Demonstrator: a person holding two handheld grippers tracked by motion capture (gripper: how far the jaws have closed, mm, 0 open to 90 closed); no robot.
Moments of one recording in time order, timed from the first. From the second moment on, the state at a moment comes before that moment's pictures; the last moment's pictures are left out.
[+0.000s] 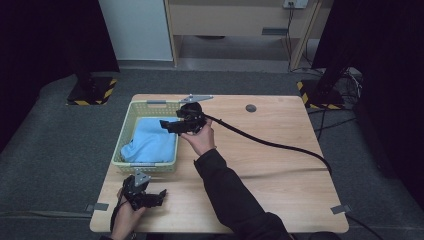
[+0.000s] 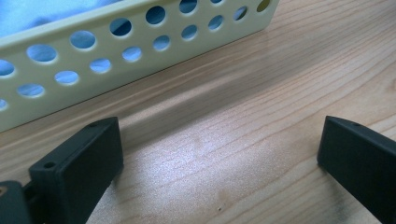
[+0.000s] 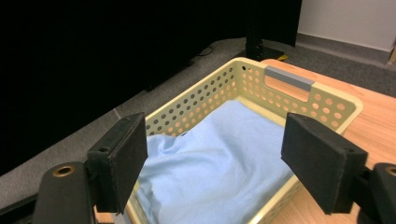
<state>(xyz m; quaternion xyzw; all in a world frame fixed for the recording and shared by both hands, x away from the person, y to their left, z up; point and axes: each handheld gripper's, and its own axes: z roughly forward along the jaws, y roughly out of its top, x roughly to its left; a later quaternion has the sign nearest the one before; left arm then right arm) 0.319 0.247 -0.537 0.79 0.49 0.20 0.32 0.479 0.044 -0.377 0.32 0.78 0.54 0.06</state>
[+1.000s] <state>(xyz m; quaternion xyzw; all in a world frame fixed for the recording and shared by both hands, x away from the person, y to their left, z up) 0.319 0.247 -0.537 0.79 0.49 0.20 0.32 0.436 -0.006 -0.333 0.27 0.80 0.53 0.11</state>
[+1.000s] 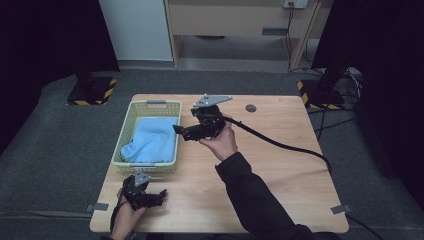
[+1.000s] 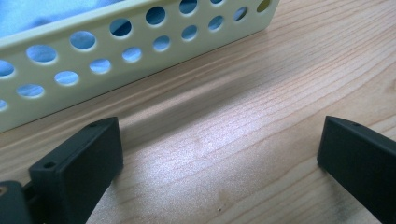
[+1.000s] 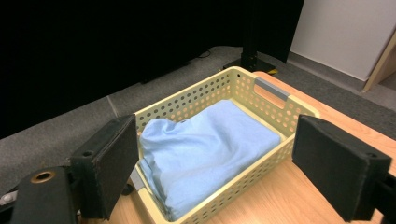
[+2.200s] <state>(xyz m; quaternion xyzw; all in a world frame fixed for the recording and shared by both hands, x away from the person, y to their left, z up) 0.319 0.247 -0.537 0.79 0.49 0.20 0.32 0.392 -0.068 -0.325 0.24 0.79 0.52 0.19</state>
